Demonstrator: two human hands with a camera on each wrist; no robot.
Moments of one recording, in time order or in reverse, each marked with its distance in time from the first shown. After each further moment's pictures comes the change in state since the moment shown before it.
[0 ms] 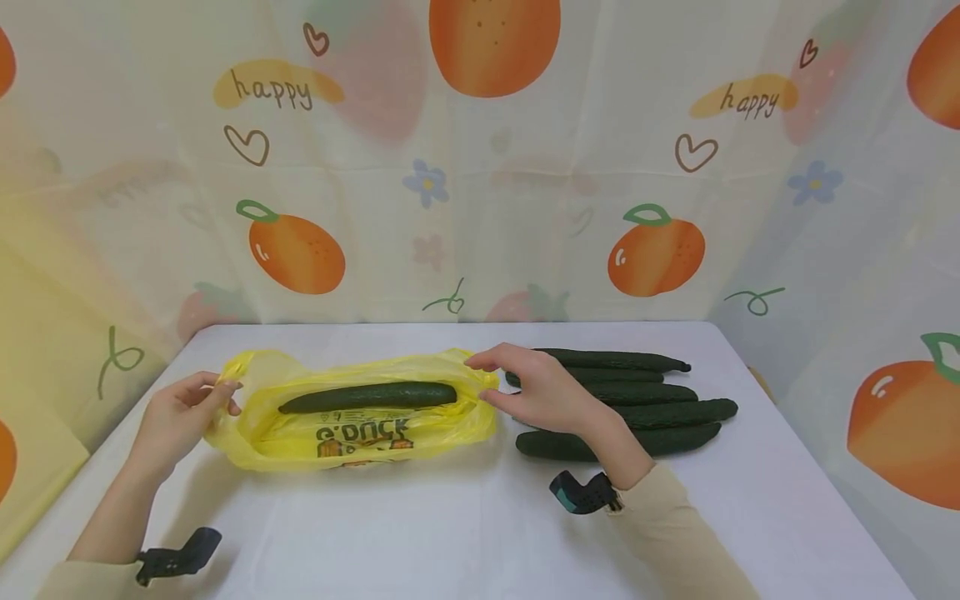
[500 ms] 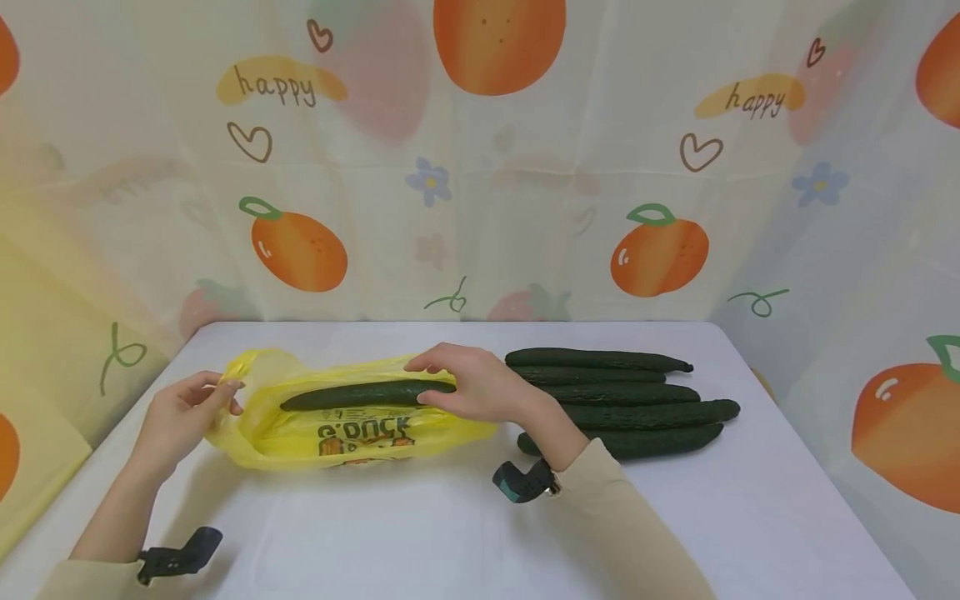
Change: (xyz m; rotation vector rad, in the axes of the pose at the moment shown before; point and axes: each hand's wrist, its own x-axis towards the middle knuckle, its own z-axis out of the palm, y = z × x) left_hand -0.002 -0.002 0.000 0.030 -0.002 -0.014; right_hand 0.052 -0.019 0.036 0.029 -0.180 0.010
